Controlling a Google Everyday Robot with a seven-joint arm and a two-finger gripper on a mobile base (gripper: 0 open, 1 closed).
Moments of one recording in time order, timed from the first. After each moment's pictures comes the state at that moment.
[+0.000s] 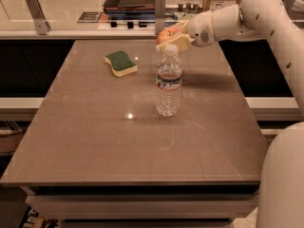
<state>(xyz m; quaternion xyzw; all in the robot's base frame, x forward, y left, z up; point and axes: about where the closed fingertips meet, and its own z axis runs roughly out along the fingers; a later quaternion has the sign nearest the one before) 0.719 -0.053 0.918 -0.52 0.66 0.31 0.46</state>
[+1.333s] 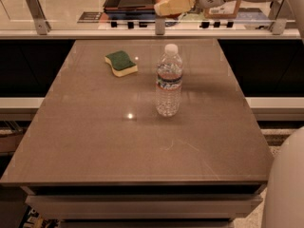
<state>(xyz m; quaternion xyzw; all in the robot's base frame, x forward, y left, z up) 0.717 -0.051 1.035 -0.48 0.67 0.26 0.51</state>
